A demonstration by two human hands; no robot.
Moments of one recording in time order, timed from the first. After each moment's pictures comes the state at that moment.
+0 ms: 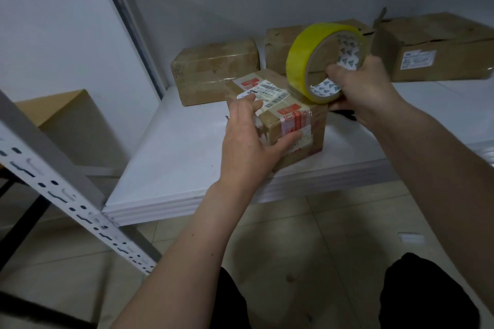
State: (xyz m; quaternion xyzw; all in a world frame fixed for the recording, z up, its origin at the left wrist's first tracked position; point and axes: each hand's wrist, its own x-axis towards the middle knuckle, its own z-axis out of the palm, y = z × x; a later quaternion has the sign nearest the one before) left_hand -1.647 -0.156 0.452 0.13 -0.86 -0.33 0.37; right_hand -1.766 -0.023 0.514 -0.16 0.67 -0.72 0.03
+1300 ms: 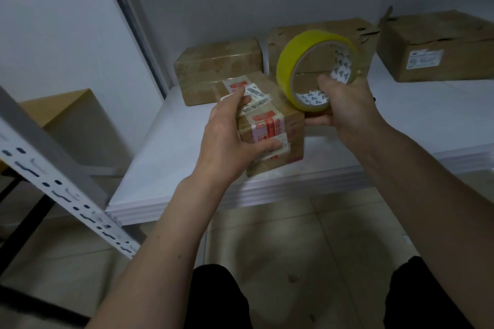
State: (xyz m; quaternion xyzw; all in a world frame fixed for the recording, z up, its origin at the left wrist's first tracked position) left_hand -1.627 -0.187 0.472 0.13 -0.89 -0.31 0.30; right_hand -1.748 -0.041 0.498 -0.14 0.60 -0.79 0.08
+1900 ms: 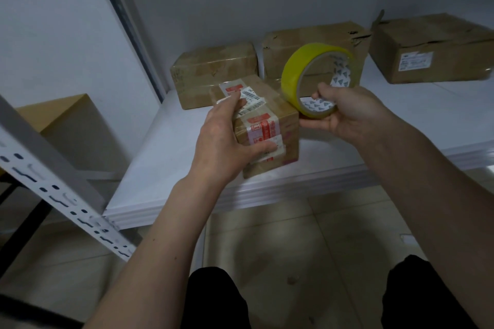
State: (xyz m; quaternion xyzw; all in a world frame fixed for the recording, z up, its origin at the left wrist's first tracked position) left_hand -1.624 -0.184 0.476 0.13 -0.90 -0.28 0.30; right_hand -1.764 -0.029 0.495 -0.07 0.53 -0.81 0.23
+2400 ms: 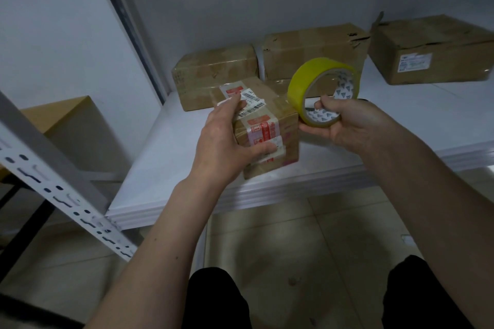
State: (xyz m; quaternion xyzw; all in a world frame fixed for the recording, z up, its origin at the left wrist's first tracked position) left_hand -1.623 -0.182 0.477 0.14 -0.90 -0.28 0.29; right_hand -1.769 -0.023 0.480 -0.02 0.47 -0.83 0.30
